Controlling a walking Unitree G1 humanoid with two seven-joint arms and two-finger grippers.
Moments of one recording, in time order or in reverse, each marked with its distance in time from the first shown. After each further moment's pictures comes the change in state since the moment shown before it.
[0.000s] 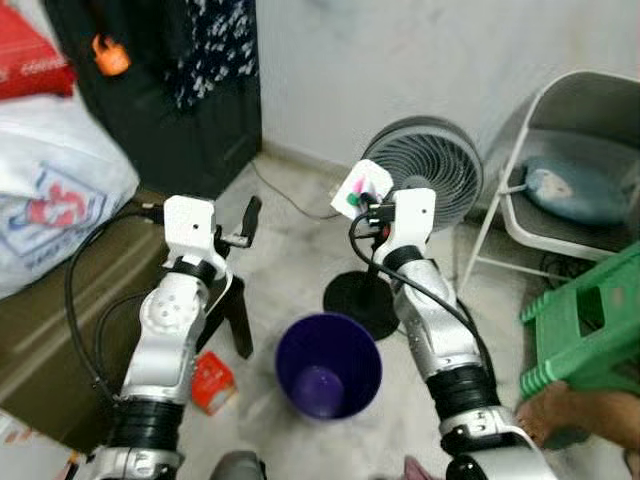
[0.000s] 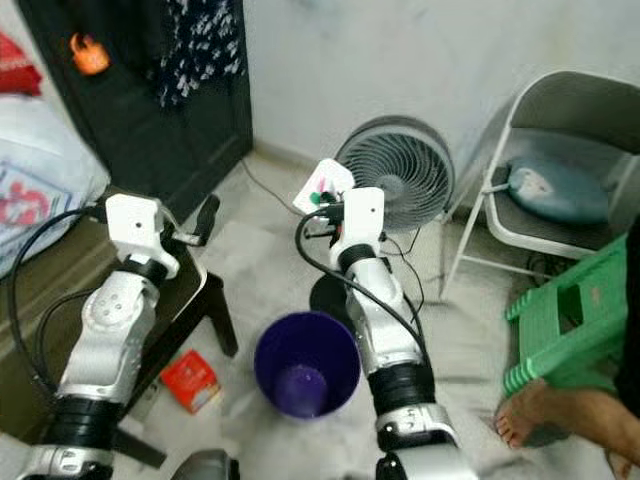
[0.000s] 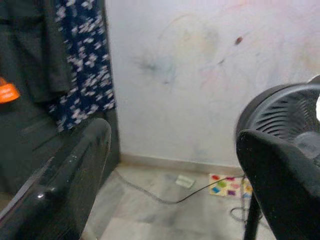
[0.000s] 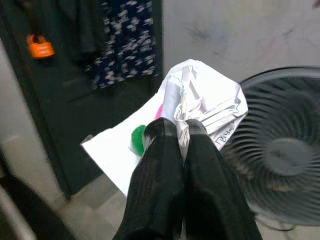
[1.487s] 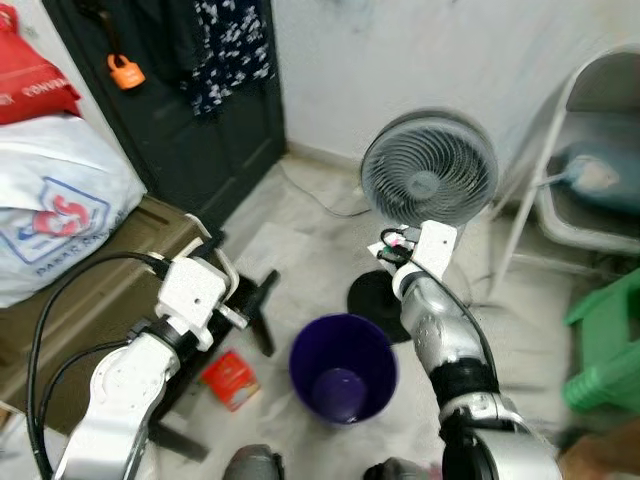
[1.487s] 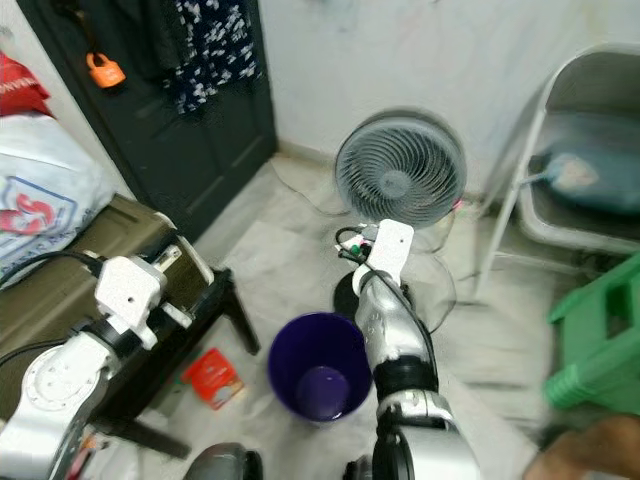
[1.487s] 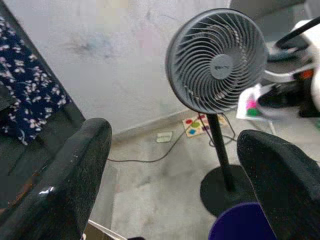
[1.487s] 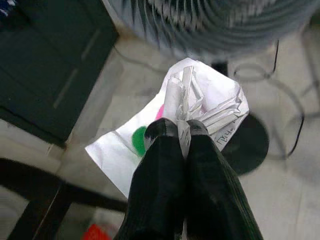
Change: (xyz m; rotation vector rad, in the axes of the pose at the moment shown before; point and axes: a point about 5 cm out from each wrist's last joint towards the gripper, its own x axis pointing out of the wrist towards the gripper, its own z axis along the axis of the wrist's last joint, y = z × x) left arm -0.080 -0.006 0.017 0.210 0.095 -0.377; right arm -0.008 -0.028 -0.059 0.271 0.416 -0.391
